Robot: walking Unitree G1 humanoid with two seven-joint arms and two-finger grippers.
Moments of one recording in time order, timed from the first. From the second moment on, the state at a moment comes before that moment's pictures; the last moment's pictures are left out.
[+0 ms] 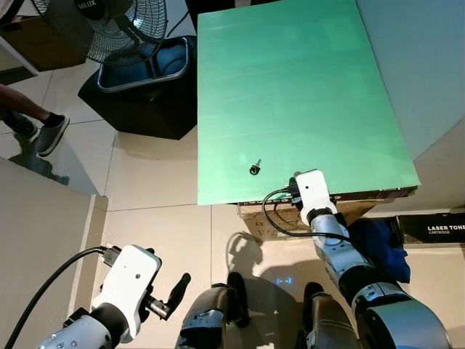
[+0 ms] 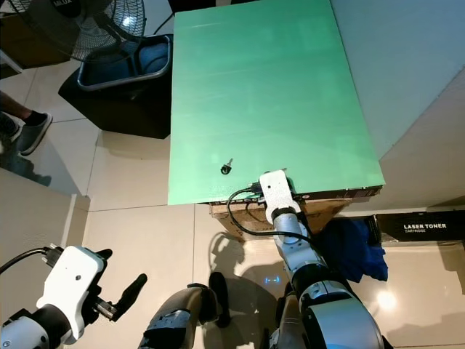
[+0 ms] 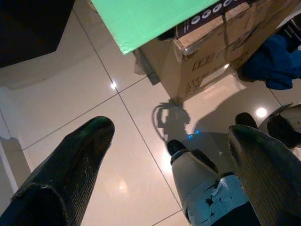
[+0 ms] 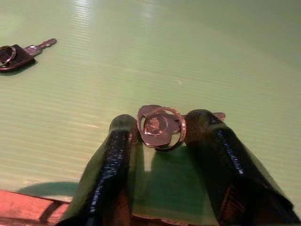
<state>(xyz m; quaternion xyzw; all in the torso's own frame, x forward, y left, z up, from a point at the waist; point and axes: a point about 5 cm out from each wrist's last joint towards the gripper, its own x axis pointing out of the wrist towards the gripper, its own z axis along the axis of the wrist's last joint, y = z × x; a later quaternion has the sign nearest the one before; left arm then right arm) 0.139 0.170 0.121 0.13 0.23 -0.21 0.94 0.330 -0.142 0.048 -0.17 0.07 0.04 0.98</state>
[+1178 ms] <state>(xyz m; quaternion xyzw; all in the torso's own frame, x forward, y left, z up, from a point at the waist) 0.144 0.167 0.121 0.13 0.22 -0.22 0.94 0.331 -0.164 0.056 -0.20 0.04 -0.02 0.98</state>
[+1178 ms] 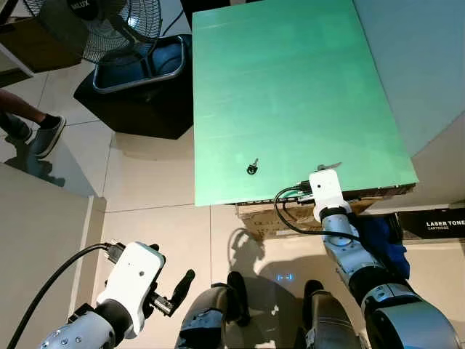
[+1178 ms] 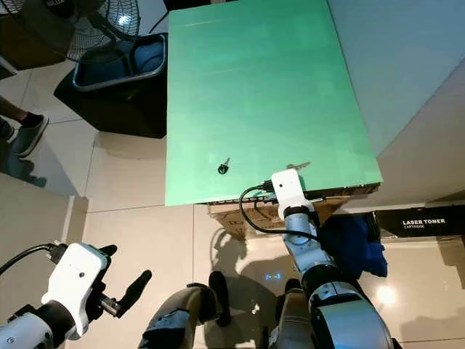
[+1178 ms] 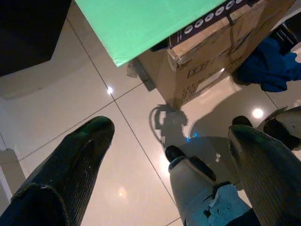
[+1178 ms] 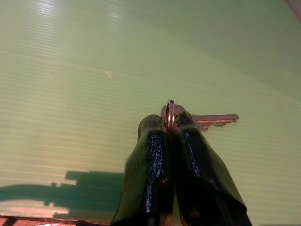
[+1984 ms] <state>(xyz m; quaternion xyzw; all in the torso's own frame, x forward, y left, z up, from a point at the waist) 0.239 0.128 0.084 0.08 0.16 -0.19 0.96 0.349 -0.184 0.081 -0.14 0.04 -0.01 0.99</state>
